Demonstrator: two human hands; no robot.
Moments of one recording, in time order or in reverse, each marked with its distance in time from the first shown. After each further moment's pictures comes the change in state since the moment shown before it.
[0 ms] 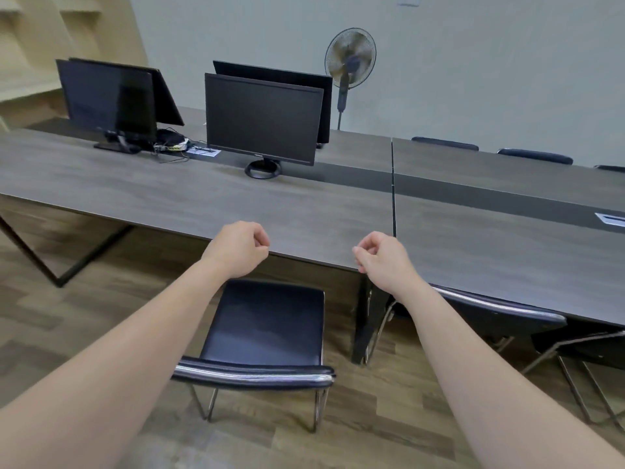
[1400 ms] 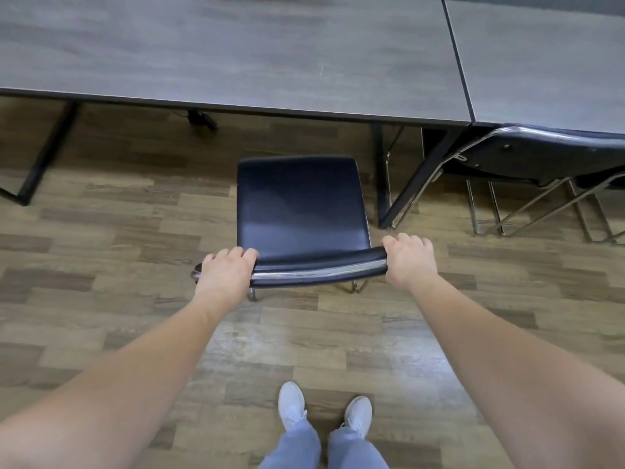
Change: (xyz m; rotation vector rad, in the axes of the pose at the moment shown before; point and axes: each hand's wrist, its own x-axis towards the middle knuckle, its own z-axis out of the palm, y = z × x) left_hand -0.033 -0.319 0.168 0.600 -0.379 0.177; right_hand -0.064 0.123 0.267 -0.935 -0.357 0.229
